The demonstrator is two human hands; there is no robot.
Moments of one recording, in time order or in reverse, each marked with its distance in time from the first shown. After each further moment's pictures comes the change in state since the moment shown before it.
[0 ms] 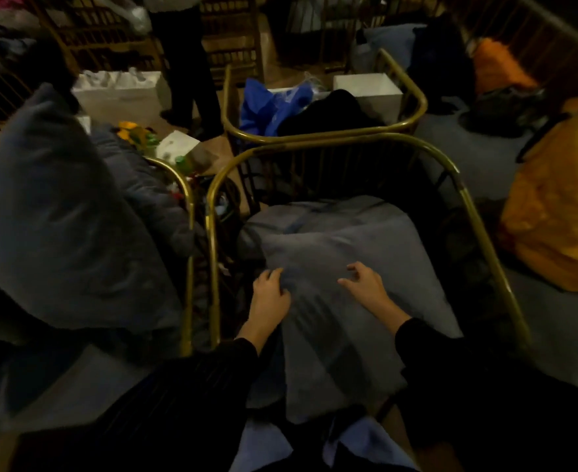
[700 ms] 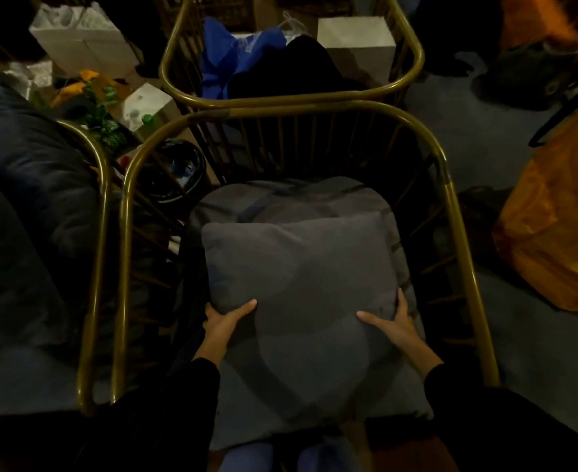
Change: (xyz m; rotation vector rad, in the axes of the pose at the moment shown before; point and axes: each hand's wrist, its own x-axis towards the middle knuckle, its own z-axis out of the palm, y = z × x) left_hand 0.051 -0.005 0.143 -0.634 0.109 -0.835; right_hand 0.075 0.208 -0.100 0.263 -0.065 0.475
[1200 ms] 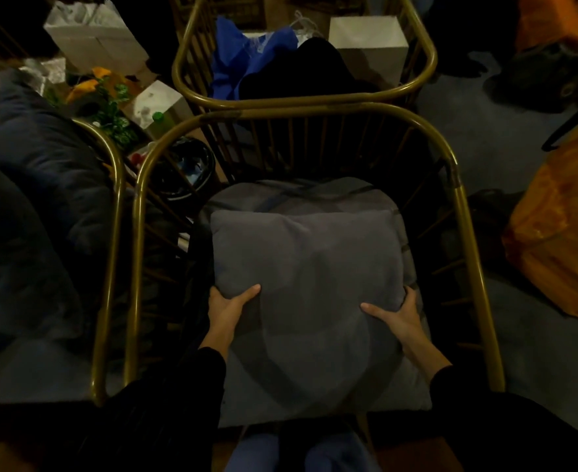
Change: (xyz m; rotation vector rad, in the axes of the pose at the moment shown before) left_hand -0.007 0.030 -0.002 -0.133 0.062 0.163; right_hand -0.010 -0.027 0.006 0.160 0.072 -0.146
